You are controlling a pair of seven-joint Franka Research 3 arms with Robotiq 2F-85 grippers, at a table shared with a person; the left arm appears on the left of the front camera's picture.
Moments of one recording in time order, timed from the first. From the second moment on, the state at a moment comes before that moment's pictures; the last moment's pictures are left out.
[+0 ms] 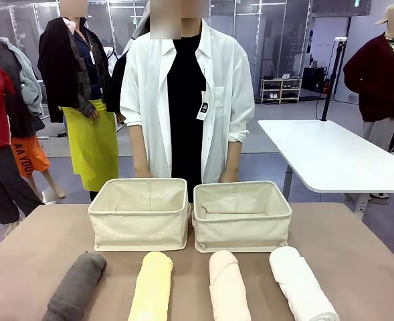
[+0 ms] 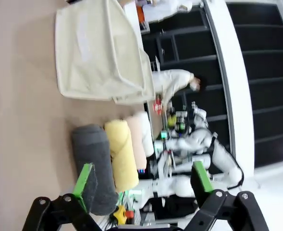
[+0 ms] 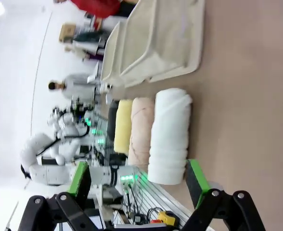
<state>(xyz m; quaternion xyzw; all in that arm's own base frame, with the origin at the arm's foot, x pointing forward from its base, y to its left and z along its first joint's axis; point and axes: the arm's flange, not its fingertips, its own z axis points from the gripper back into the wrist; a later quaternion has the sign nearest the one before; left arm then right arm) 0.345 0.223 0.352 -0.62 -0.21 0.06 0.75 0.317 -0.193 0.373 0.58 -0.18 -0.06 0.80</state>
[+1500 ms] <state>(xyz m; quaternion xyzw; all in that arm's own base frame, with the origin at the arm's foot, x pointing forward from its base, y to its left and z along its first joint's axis) 0.322 0.262 0.358 -0.60 -0.25 0.10 0.75 0.287 -0.229 0.371 0.56 -0.20 -0.10 0.80</state>
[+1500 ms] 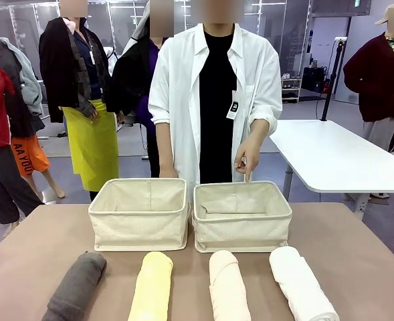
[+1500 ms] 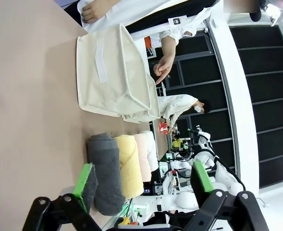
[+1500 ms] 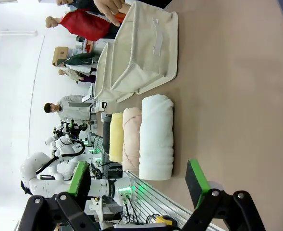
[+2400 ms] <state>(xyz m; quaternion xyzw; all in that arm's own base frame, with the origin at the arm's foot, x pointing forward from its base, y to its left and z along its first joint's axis) 0.323 0.261 0.357 -0.61 -0.25 0.10 0.75 0.332 -0.170 0.419 0.48 -0.15 -0.04 0.86</state>
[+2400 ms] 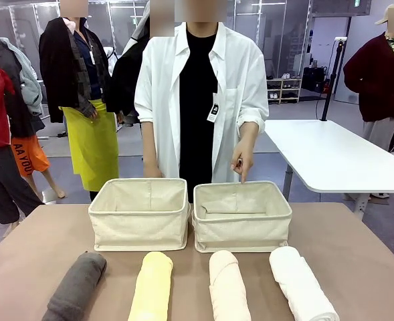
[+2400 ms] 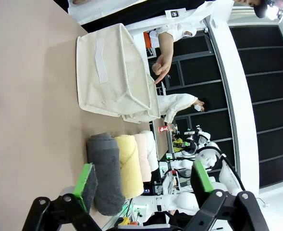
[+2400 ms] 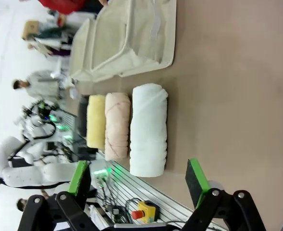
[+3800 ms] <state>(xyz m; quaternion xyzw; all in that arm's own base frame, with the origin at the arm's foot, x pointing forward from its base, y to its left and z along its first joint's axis) 0.322 0.262 0.357 -0.60 -0.25 0.10 0.75 0.388 0.100 0.385 0.17 -0.07 0.05 0.98</state>
